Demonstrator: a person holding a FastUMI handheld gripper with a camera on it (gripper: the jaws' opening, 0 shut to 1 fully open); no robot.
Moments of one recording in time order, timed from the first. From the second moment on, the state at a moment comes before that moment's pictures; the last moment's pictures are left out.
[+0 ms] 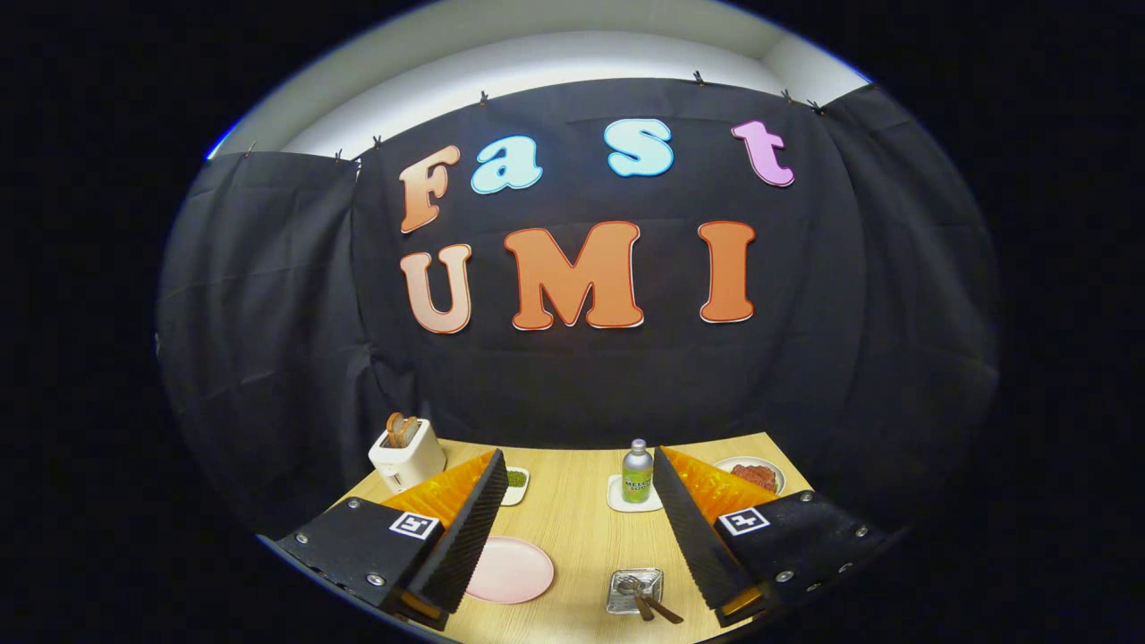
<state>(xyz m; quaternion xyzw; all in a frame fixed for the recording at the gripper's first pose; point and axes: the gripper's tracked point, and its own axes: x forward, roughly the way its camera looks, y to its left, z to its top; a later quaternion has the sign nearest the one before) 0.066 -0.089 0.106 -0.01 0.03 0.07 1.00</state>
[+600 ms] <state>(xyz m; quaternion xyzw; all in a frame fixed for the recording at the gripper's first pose) 0.049 -0.121 0.099 0.00 0.02 0.07 1.00</state>
